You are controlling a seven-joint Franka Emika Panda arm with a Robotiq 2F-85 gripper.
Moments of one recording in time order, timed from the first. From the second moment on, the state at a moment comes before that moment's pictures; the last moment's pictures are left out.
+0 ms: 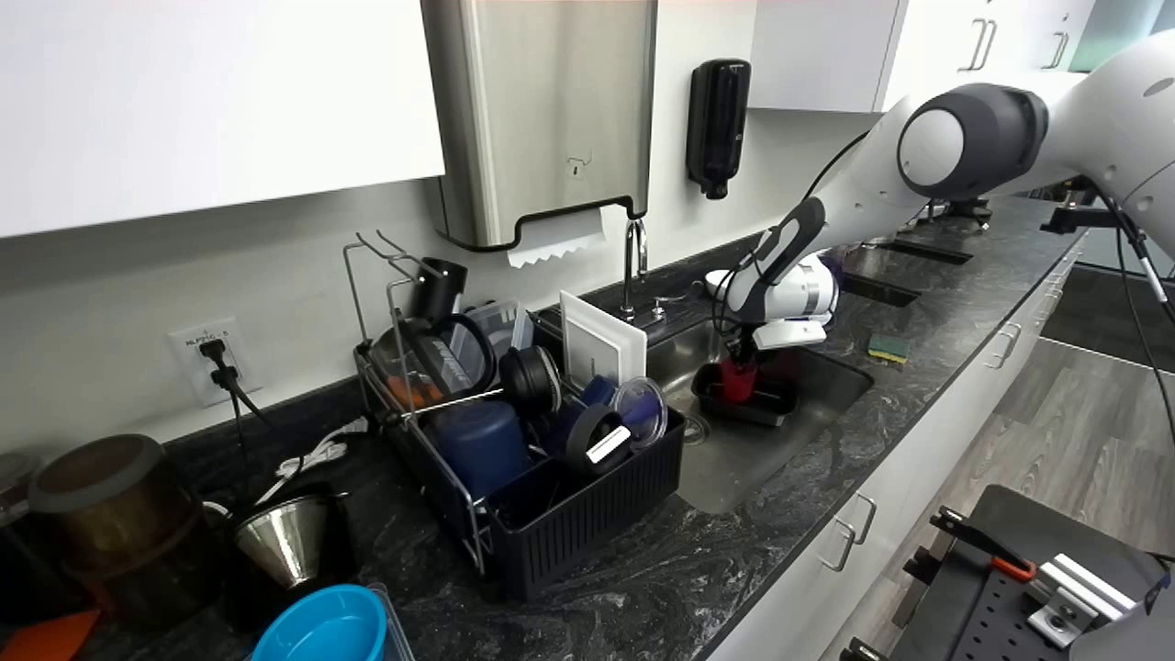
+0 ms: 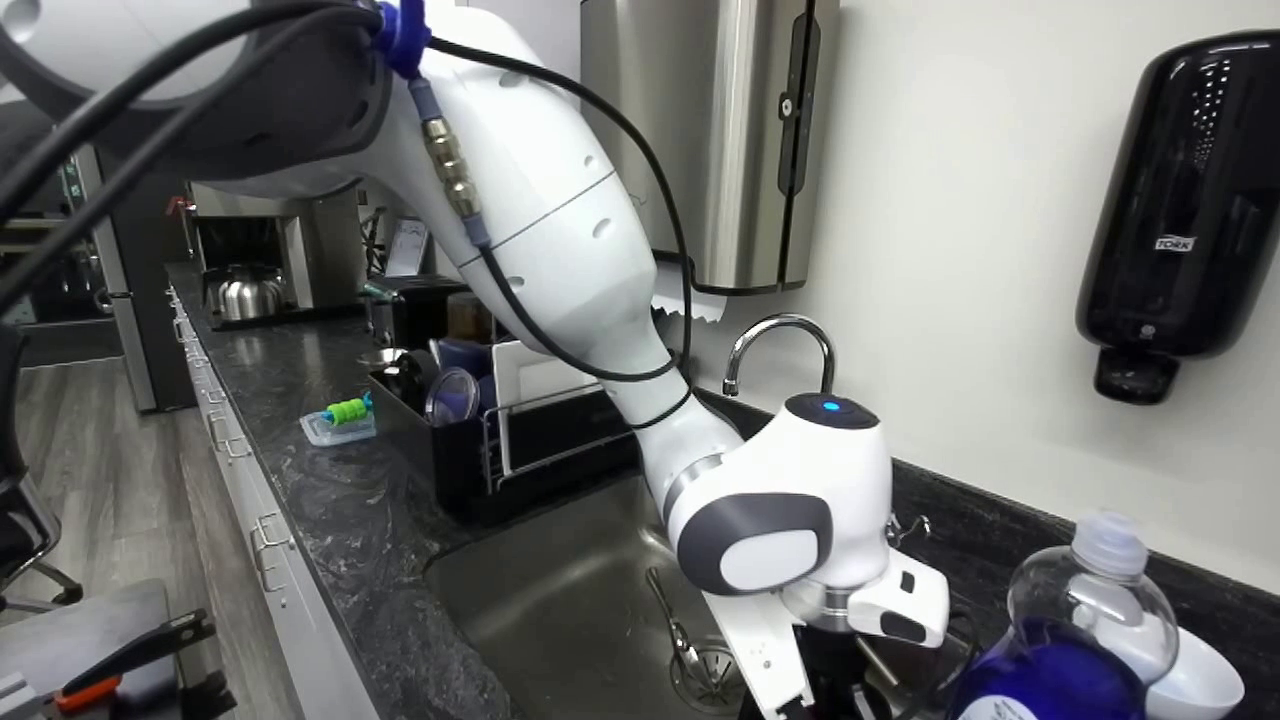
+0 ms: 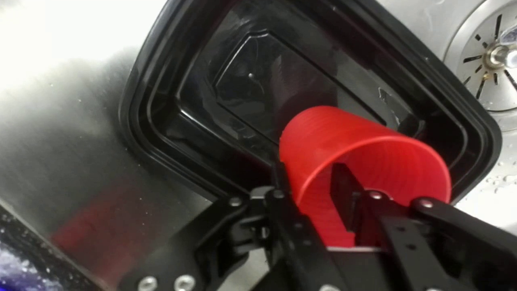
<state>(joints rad) -0.40 0.98 -0.08 -1.61 0.12 2.75 -0.07</state>
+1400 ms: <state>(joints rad) -0.37 0.86 -0.06 -1.67 0.11 2.76 -0.07</state>
